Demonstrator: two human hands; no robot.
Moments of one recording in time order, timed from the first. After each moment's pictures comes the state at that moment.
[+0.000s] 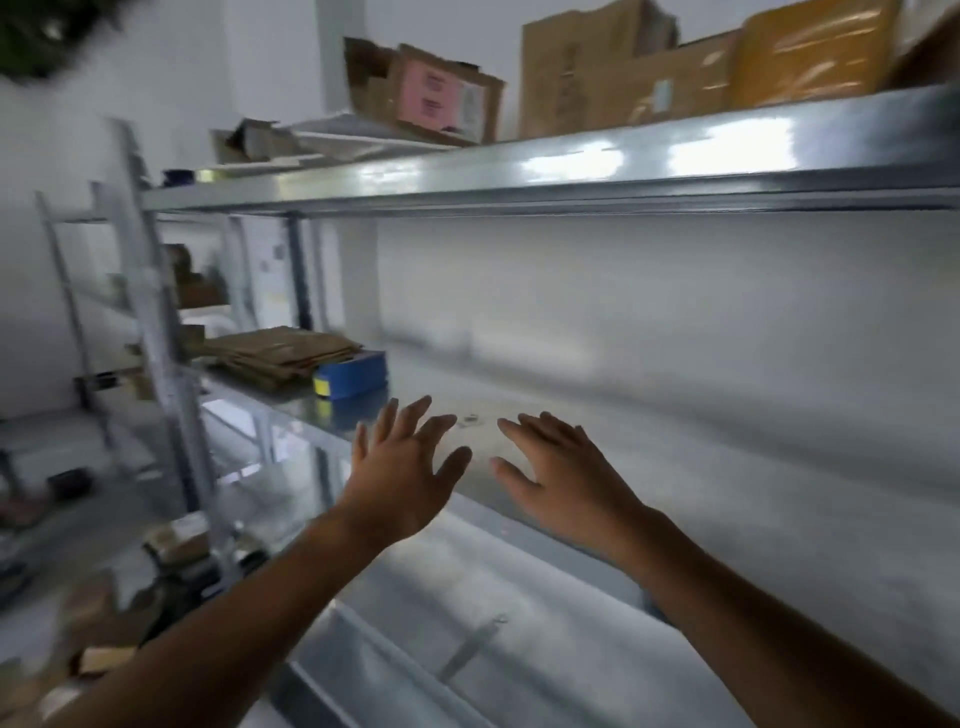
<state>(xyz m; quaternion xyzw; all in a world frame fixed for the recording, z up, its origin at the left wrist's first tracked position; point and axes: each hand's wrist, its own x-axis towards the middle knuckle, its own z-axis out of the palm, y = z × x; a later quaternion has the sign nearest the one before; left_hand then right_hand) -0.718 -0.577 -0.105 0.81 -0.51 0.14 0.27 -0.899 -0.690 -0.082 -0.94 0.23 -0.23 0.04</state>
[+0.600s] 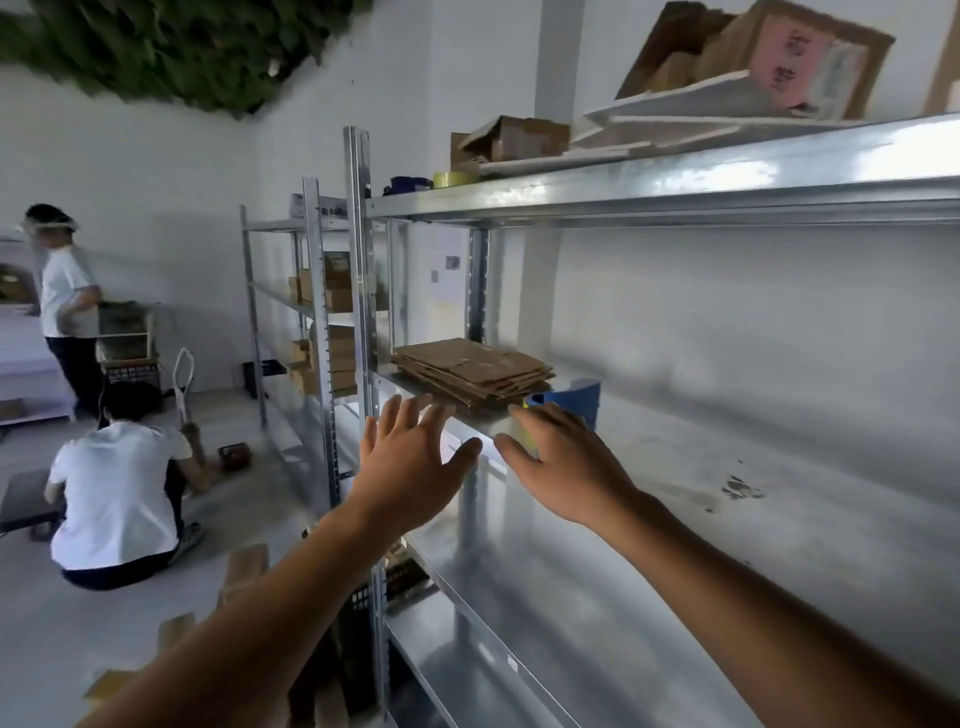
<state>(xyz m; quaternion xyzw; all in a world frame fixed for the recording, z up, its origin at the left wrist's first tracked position) -0.429 -0.427 -0.102 0.86 -0.39 0.18 0.27 -0.551 -0.584 -0.082 -0.95 0.15 -0.26 0.10</state>
